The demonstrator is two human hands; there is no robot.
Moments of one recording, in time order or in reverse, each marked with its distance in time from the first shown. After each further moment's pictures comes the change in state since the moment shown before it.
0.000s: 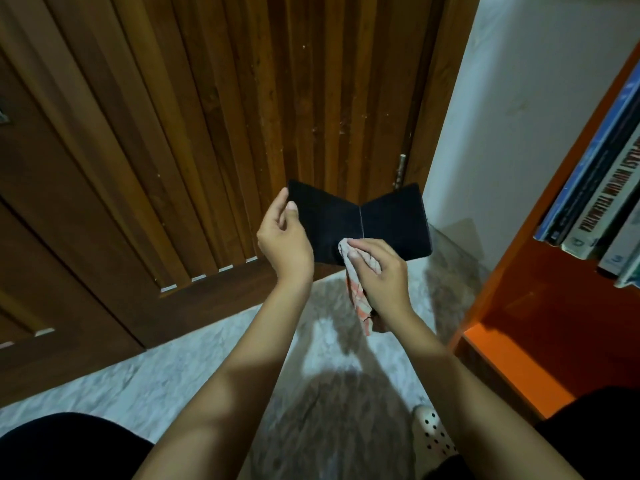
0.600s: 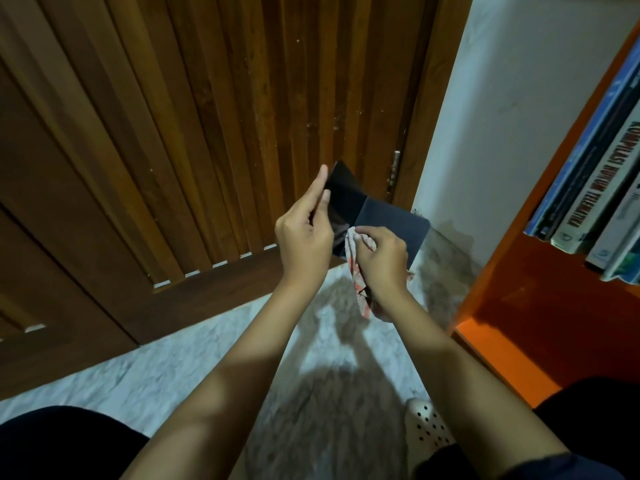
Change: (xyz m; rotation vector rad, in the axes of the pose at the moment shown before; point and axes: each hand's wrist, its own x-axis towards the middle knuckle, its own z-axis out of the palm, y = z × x) left_hand -0.016 -0.003 0.003 0.171 -0.258 0.599; right_hand 0.022 0.006 0.000 -0.325 0.116 0.122
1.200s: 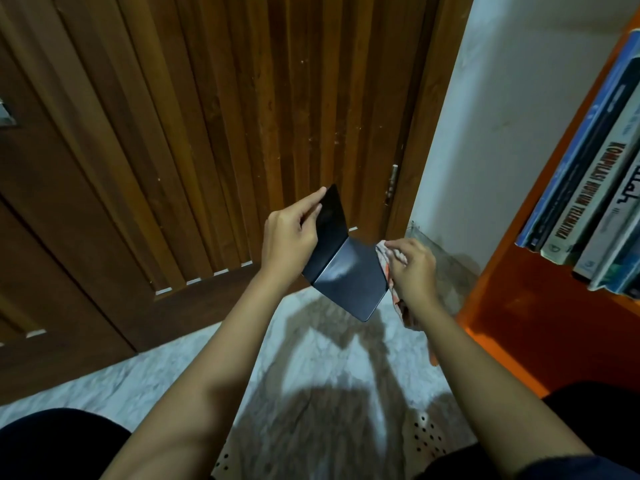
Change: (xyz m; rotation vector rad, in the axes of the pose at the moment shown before) left_hand 0.023 -0.014 -0.026 0.169 -0.292 -0.050; right_hand 0.014 0.047 -0.034 -0.075 -0.016 -0.087
